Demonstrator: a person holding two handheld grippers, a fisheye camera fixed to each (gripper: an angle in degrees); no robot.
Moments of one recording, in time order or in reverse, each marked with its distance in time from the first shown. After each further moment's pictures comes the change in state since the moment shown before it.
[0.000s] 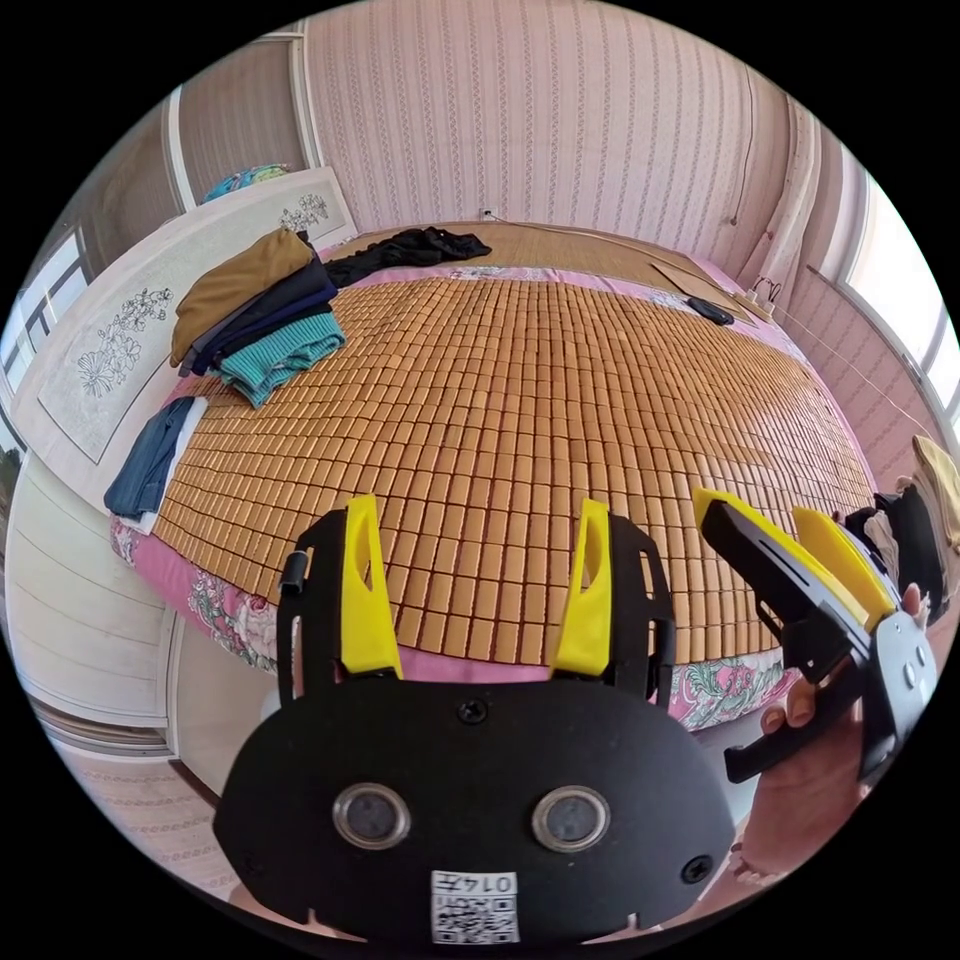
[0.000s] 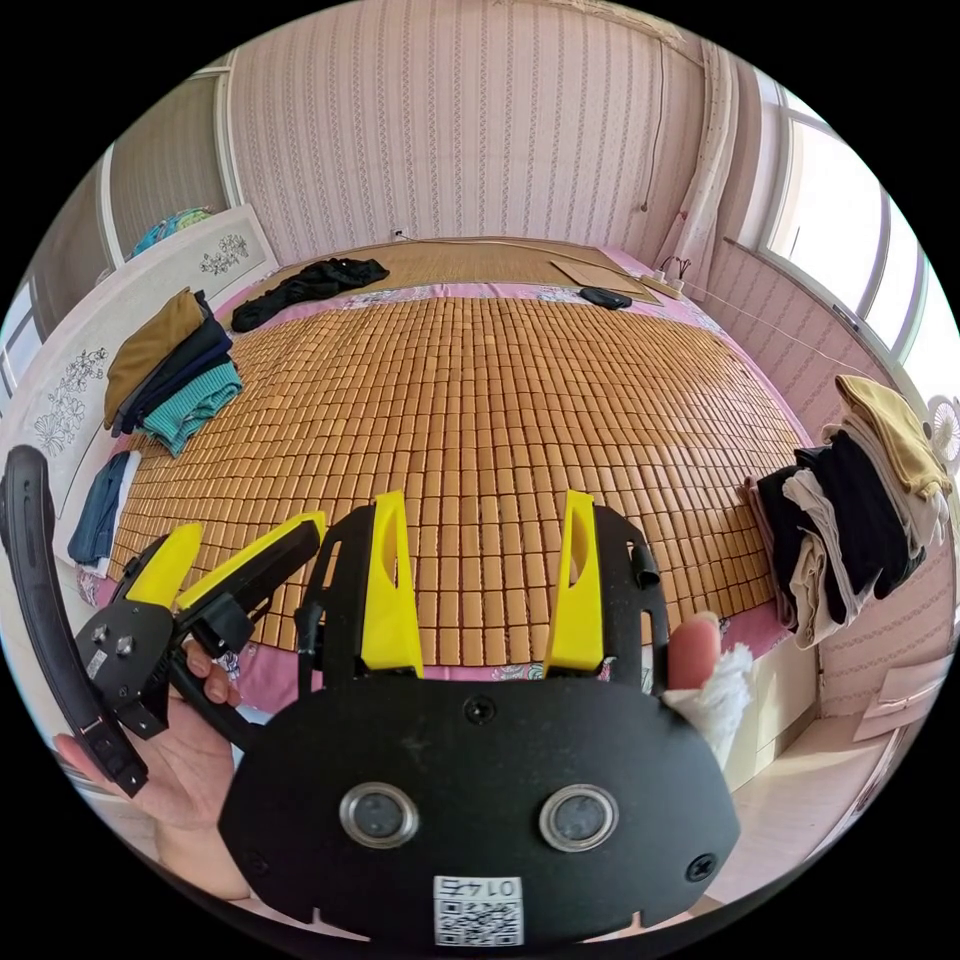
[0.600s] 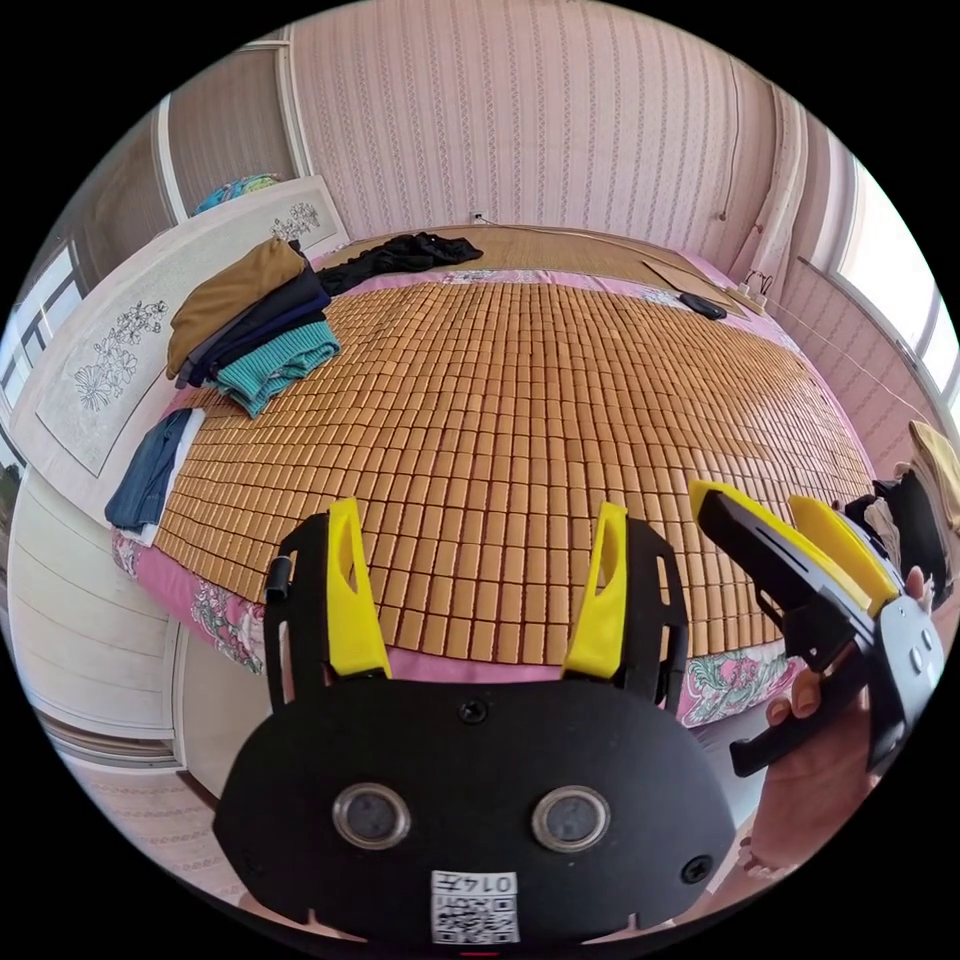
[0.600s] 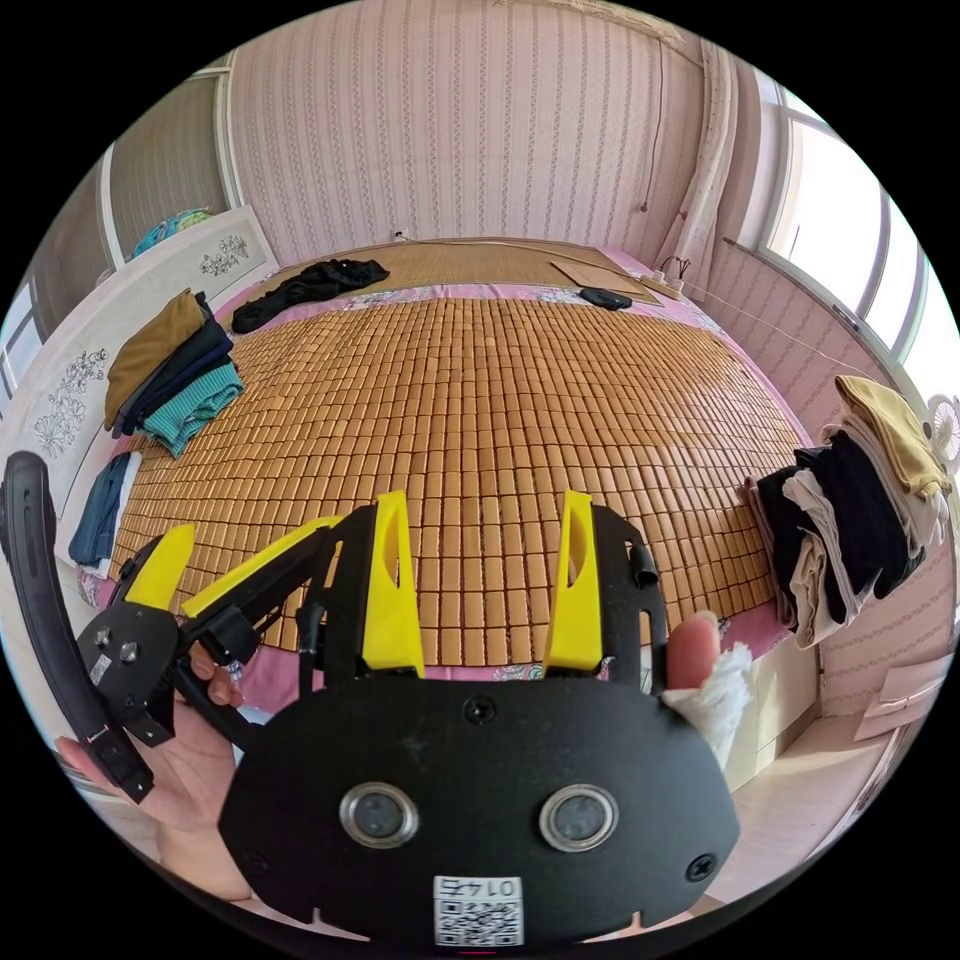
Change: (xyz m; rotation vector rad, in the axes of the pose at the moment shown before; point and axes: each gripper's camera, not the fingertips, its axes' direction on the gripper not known) left arm 0.002 0.003 -0.003 0.005 0.009 0.032; right arm 0.000 0.001 -0.004 0.001 -0.001 0.002
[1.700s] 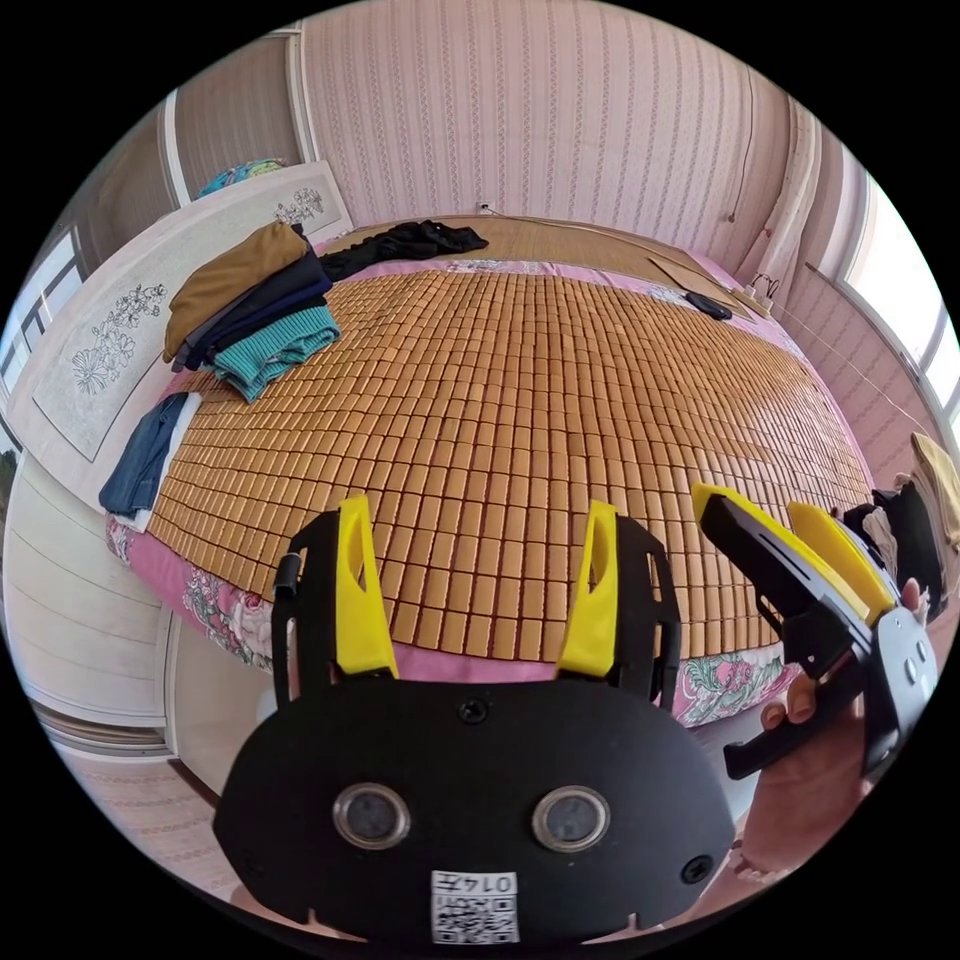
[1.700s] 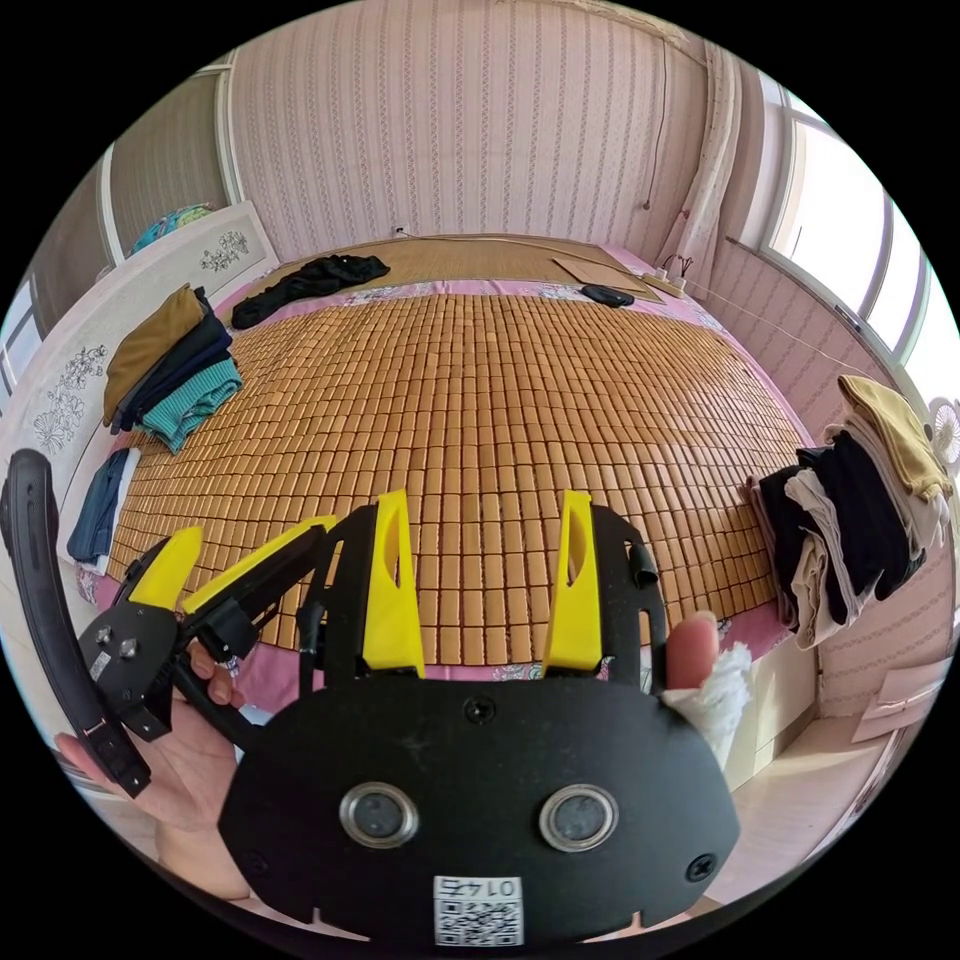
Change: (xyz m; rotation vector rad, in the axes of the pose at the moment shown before) left arm -0.006 0.000 0.004 -0.021 0.005 -0.034; right arm 0.003 0.003 0.000 -0.009 0.000 -0.005
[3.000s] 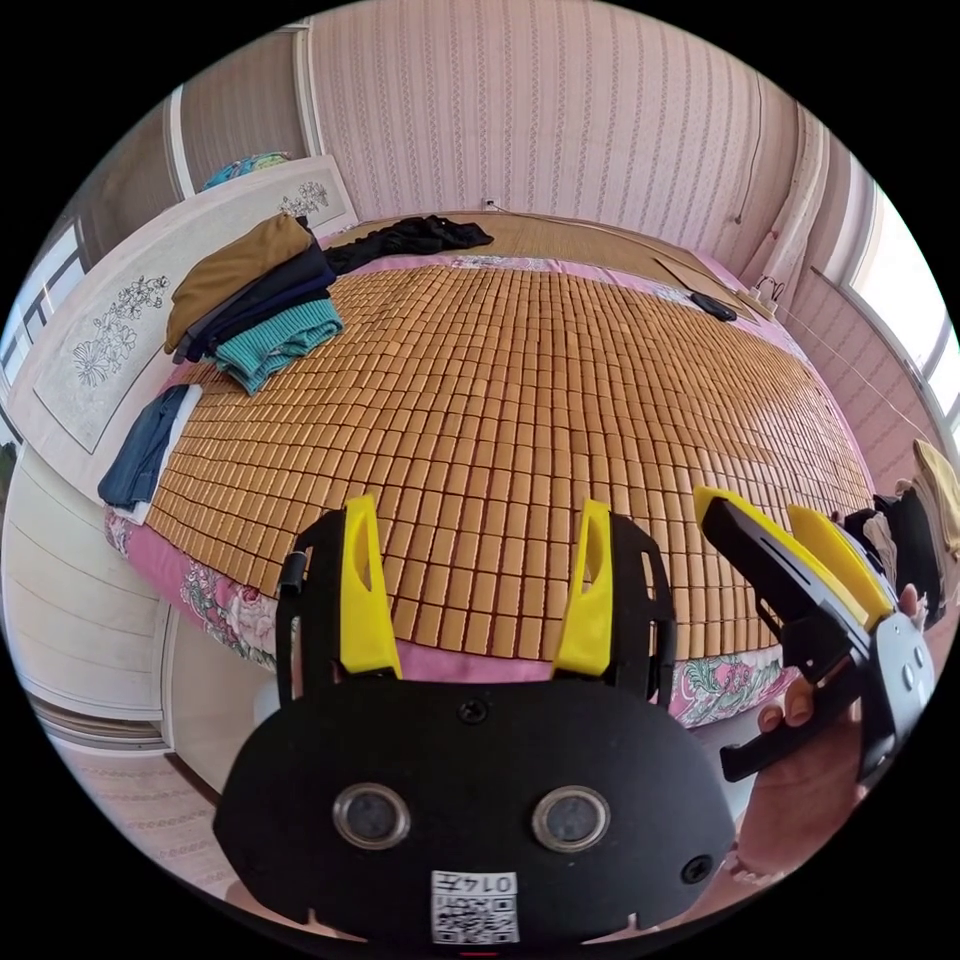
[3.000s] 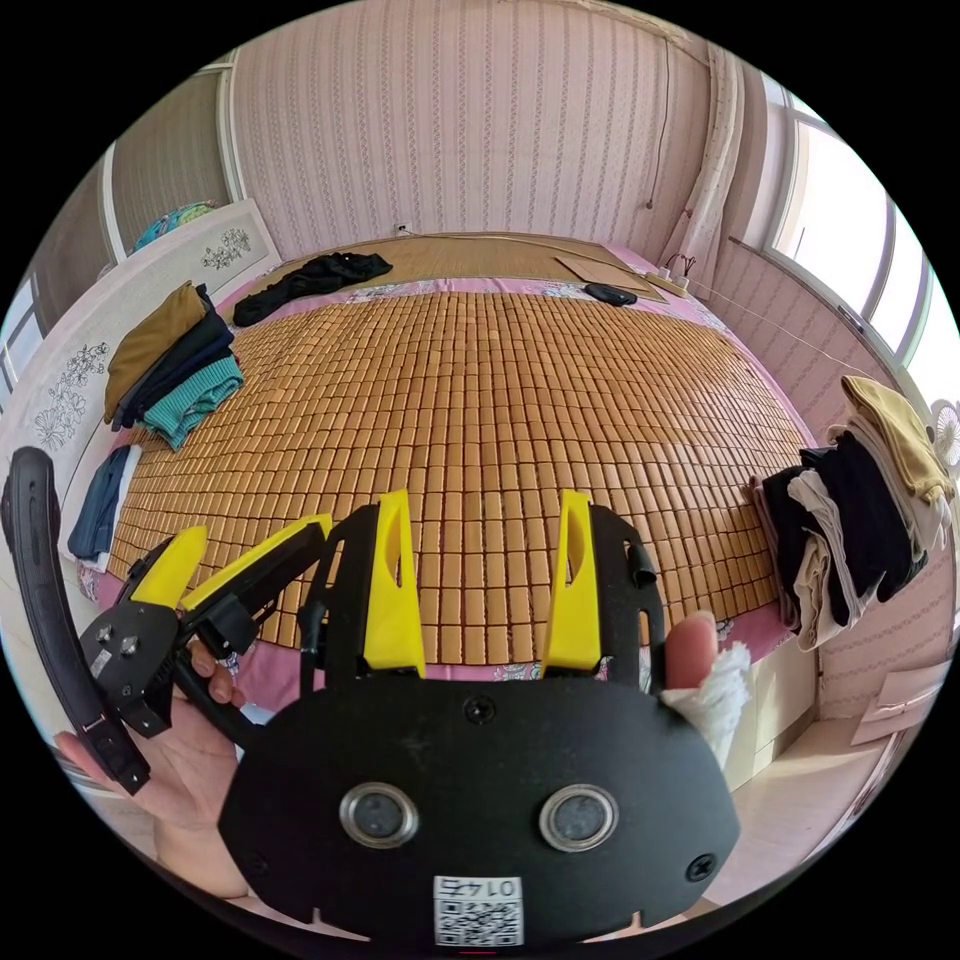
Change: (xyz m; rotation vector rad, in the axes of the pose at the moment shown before) left arm 0.004 -0.013 0.010 -0.013 0.007 -0.008; right arm 0.000 -0.001 0.003 -0.005 -0.002 -0.006
